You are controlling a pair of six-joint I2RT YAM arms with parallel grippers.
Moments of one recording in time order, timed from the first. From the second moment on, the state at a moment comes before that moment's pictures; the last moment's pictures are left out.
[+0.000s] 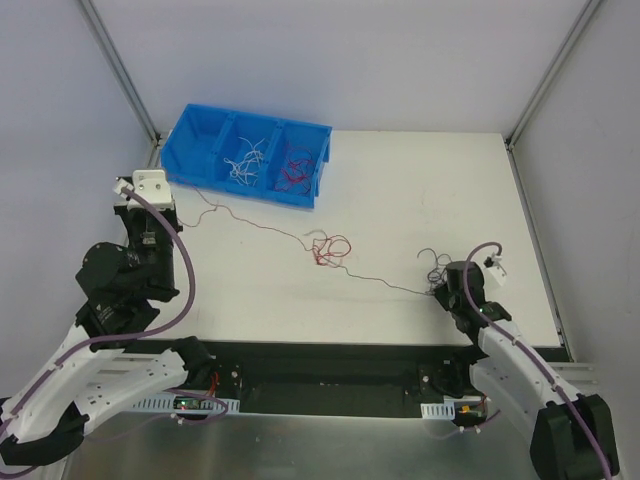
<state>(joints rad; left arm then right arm) -0.82 0.59 1.02 -0.16 -0.96 0.45 0.32 0.77 0.23 -0.32 0.34 1.08</state>
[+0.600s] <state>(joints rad) -0.62 0.78 1.05 -0.07 -0.97 0.54 -0.26 1.14 0.60 -0.34 0.28 0.67</state>
